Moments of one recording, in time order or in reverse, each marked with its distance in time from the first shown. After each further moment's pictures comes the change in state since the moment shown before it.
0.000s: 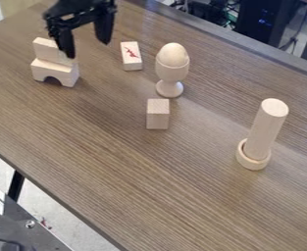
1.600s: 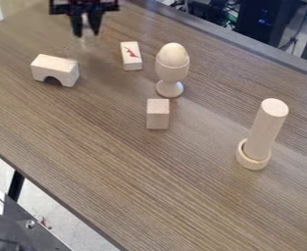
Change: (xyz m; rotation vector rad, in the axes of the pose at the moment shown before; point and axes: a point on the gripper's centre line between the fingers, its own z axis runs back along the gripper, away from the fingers) arm 0.039 -0.047 -0.024 0.041 -0.107 -0.446
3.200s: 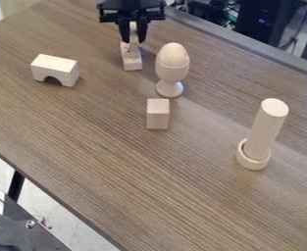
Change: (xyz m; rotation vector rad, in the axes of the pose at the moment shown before) arm -0.006 -0.072 -0.019 -0.181 0.002 -0.213
